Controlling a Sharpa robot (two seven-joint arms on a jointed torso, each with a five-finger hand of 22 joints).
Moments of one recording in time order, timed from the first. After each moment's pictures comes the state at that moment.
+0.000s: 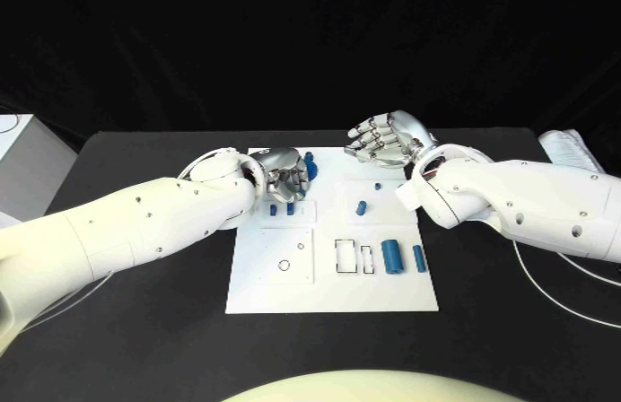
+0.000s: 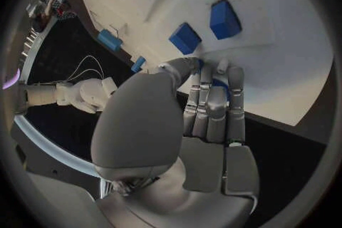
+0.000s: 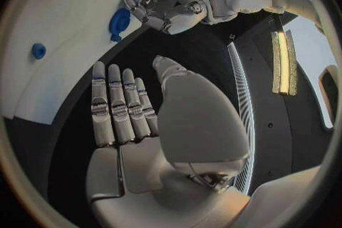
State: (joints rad) left arm 1.25 -0.45 -0.09 1.18 -1.38 -0.14 -0.08; left_hand 1.51 -0.23 0.56 0.13 0.31 0.96 0.15 0.36 0.39 1.03 0.08 0.50 0.14 1.21 0.02 1.43 0.91 0.17 0.85 0.13 1.11 0.83; right arm 1.28 -0.84 -0.15 1.53 -0.68 -0.62 0.10; right_hand 1.42 -0.19 0.26 0.26 0.28 0.77 0.20 0.35 0.20 0.96 0.18 0.30 0.07 1.01 0.13 0.17 0.32 0.17 1.02 0.24 0.07 0.21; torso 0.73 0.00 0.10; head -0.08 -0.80
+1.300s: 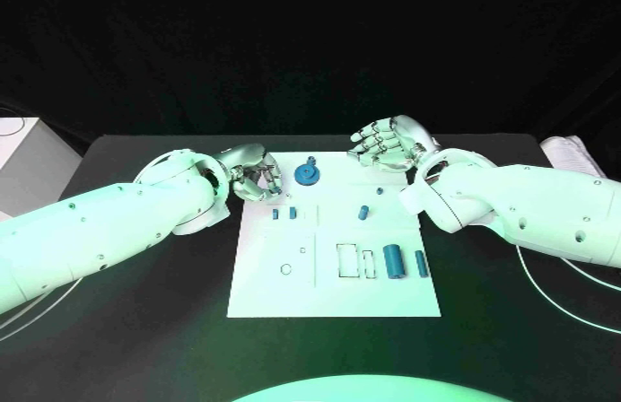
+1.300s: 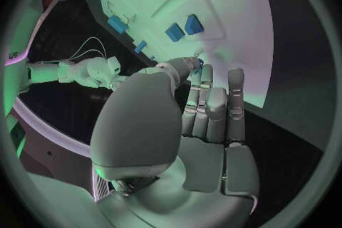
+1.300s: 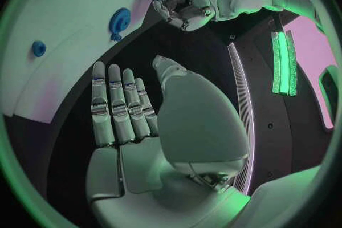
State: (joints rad) left arm 1.24 -0.64 -0.04 1.31 -1.27 -0.16 -0.08; left_hand 1.48 -0.23 0.57 0.12 0.31 0.98 0.14 0.35 0.40 1.07 0.08 0.45 0.13 1.22 0.02 1.43 0.91 0.17 0.86 0.13 1.12 0.85; right arm 1.28 -0.85 -0.15 1.52 -0.68 -0.62 0.10; right_hand 1.42 -0.20 0.27 0.26 0.28 0.77 0.20 0.35 0.20 0.96 0.18 0.30 0.07 1.01 0.13 0.17 0.32 0.17 1.02 0.24 0.07 0.20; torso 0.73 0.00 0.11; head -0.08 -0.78
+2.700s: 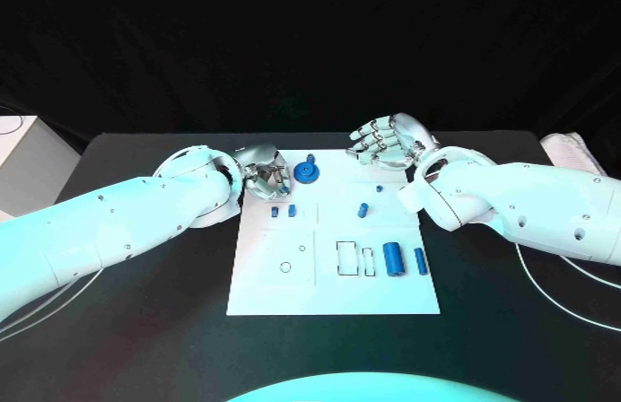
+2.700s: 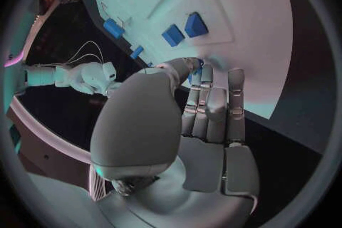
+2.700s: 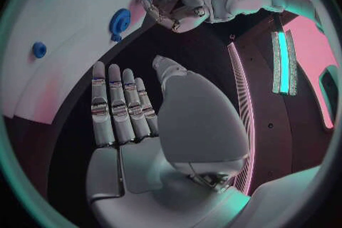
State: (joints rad) left arm 1.25 -0.56 -0.05 1.23 -1.28 -0.11 -0.08; left_hand 1.48 -0.23 0.57 0.12 0.31 0.99 0.14 0.35 0.41 1.07 0.08 0.44 0.13 1.23 0.02 1.44 0.92 0.17 0.87 0.13 1.13 0.86; right arm 1.28 -0.85 -0.15 1.52 -0.68 -0.62 0.10; right_hand 1.42 -0.20 0.27 0.26 0.28 0.77 0.20 0.35 0.20 0.96 0.18 0.30 0.07 1.01 0.13 0.17 0.32 0.17 1.02 0.24 0.07 0.20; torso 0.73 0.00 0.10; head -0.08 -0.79
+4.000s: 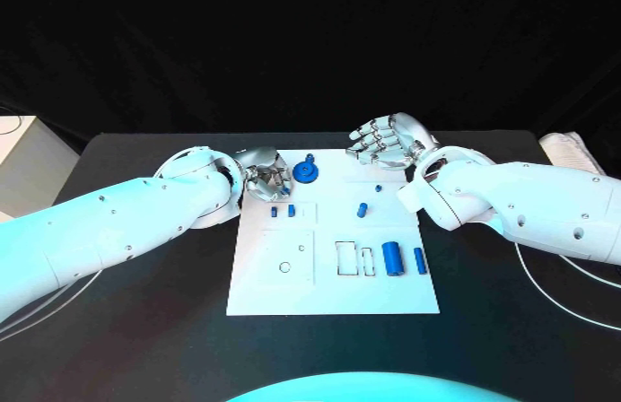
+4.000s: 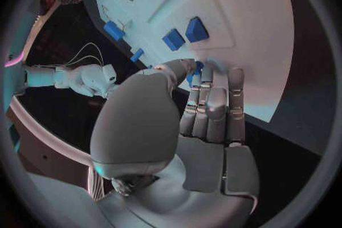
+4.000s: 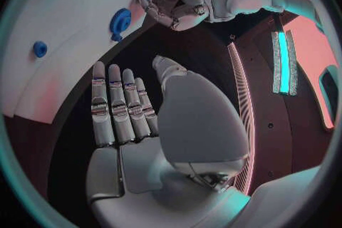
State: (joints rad) left arm 1.25 -0.55 -0.06 1.23 -1.28 -0.09 -0.09; left_hand 1.43 -0.23 0.57 0.11 0.31 0.94 0.15 0.29 0.40 1.08 0.08 0.39 0.14 1.23 0.03 1.44 0.90 0.17 0.86 0.13 1.12 0.84; right arm 1.28 -0.85 -0.15 1.52 -0.68 -0.62 0.10; right_hand 1.42 -0.19 0.27 0.26 0.28 0.77 0.20 0.35 0.20 0.96 0.18 0.30 0.07 1.01 0.13 0.16 0.31 0.17 1.02 0.24 0.07 0.19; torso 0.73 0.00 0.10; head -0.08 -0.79
